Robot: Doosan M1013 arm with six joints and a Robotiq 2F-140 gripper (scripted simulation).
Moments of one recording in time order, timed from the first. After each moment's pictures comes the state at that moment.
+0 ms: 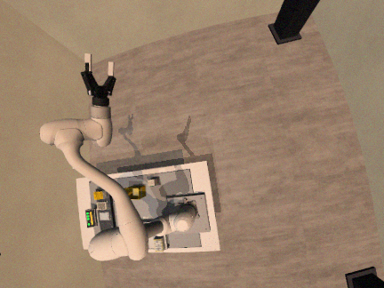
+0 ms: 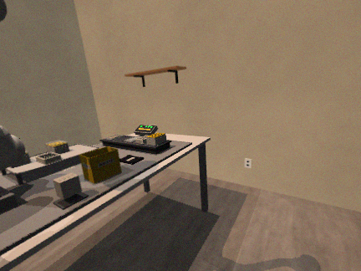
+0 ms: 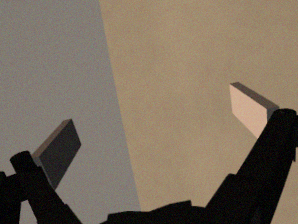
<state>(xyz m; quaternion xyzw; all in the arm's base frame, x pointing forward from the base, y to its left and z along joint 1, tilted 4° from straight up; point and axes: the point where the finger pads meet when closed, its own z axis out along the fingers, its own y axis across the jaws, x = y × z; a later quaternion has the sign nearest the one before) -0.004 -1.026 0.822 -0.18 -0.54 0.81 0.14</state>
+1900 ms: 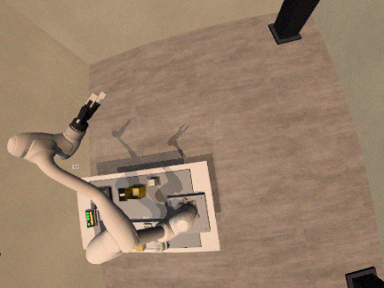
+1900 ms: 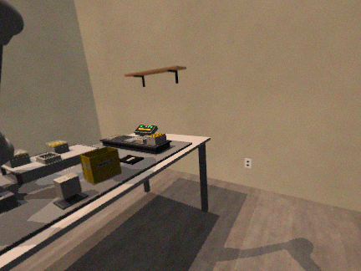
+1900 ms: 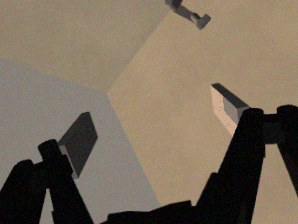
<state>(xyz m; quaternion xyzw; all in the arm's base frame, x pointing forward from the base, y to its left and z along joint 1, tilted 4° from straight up) 0.096 -0.910 0.751 -0.50 -0.47 0.72 0.14</state>
